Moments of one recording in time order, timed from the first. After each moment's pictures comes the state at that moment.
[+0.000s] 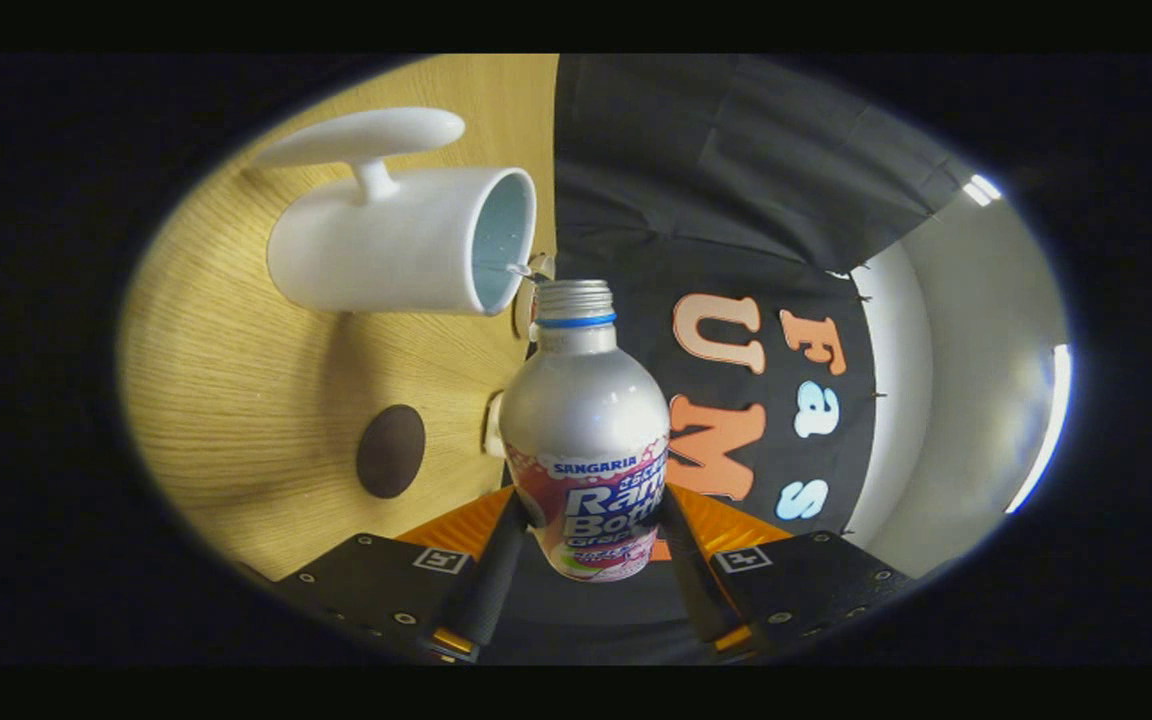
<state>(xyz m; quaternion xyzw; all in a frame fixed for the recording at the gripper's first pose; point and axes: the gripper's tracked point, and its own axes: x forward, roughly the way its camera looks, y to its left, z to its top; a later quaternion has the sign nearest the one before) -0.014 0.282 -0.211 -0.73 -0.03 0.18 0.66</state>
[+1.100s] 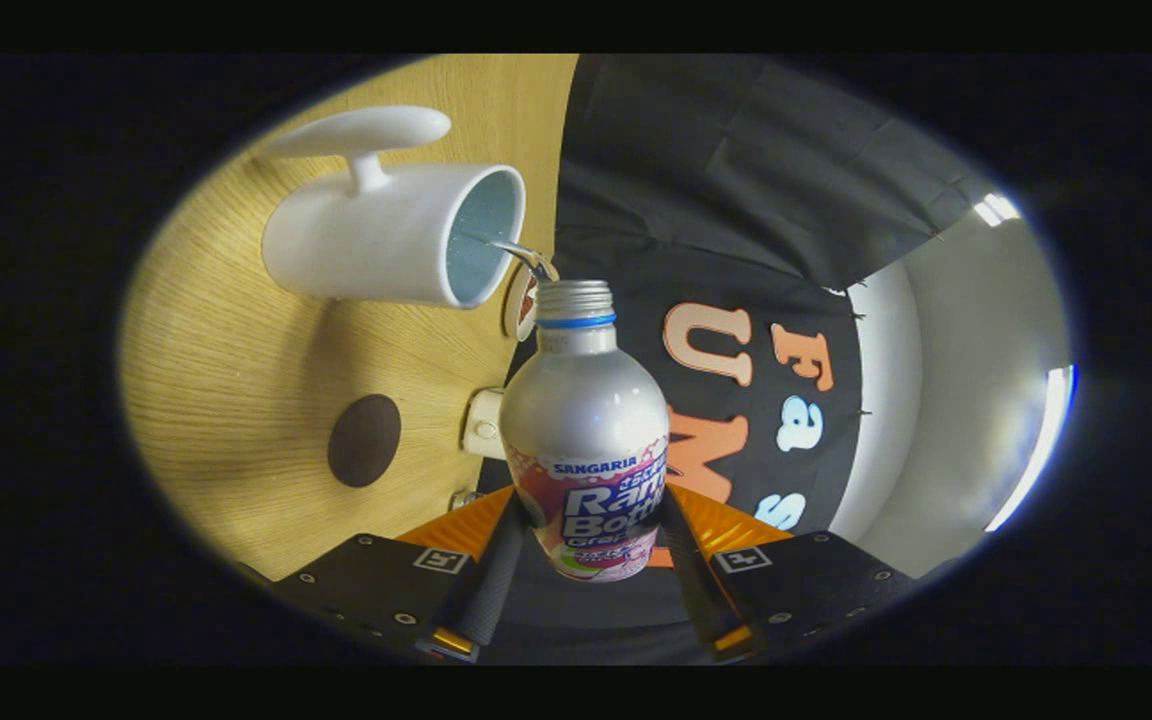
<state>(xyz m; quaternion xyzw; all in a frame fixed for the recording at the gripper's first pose) -0.010 0.288 -0.190 -0.75 -0.05 0.17 0.63</state>
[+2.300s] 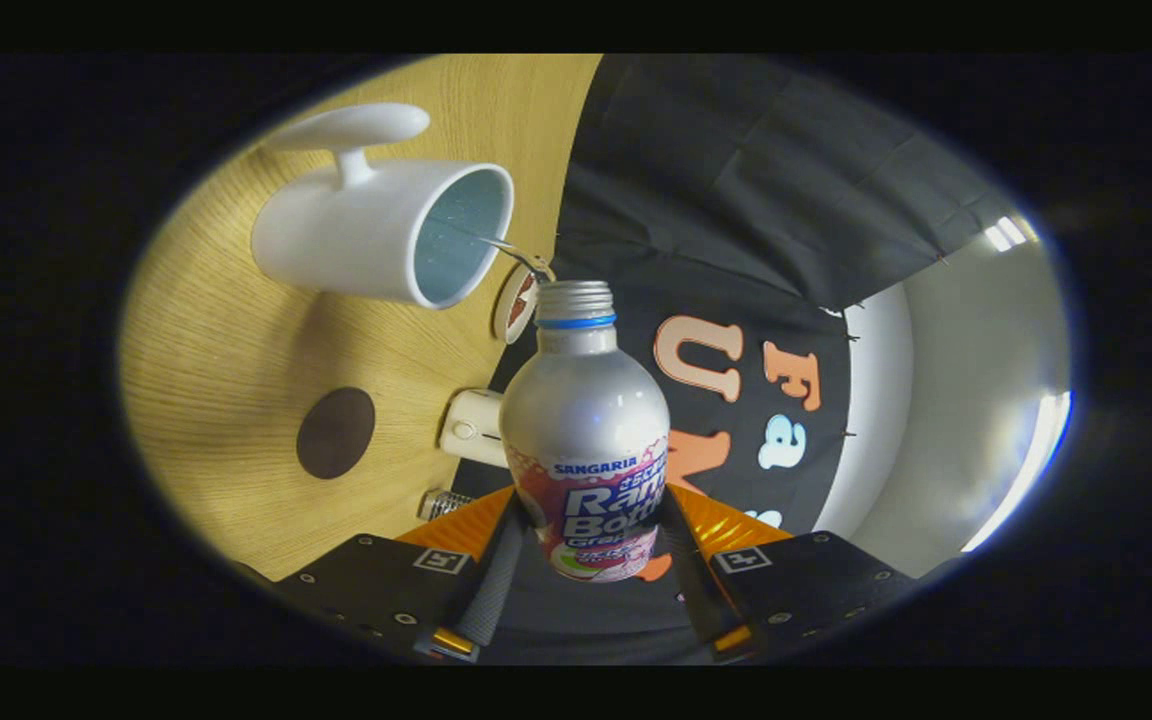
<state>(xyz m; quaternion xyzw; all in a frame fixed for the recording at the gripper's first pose) -0.010 0.294 -0.184 -0.77 -0.08 0.18 0.61</state>
